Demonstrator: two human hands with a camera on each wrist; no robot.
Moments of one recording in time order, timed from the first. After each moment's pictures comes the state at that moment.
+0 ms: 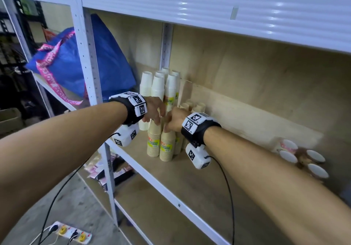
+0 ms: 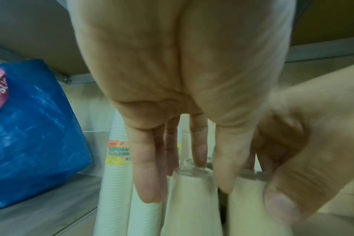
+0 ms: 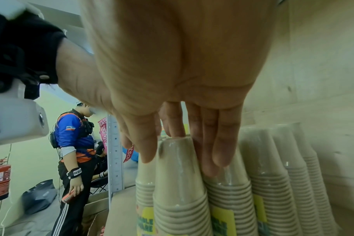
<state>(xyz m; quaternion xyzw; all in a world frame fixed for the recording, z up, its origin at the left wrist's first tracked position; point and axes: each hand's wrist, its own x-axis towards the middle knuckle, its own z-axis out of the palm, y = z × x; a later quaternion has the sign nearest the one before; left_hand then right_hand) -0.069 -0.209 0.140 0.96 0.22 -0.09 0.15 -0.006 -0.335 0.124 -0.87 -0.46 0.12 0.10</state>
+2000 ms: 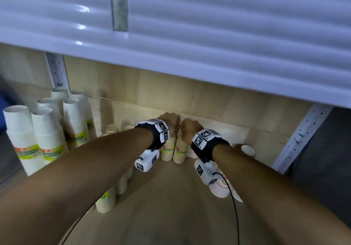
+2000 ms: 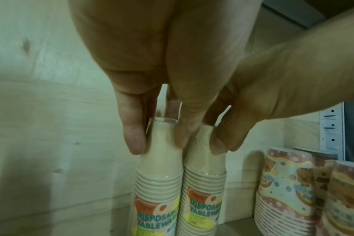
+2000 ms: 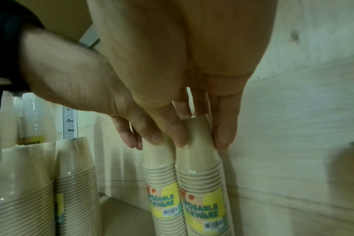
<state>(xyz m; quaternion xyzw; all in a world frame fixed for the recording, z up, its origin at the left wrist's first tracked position) 0.220 -0.355 0.103 1.00 -0.04 0.00 0.06 0.196 -0.480 0.113 -0.98 -0.15 0.04 0.15</state>
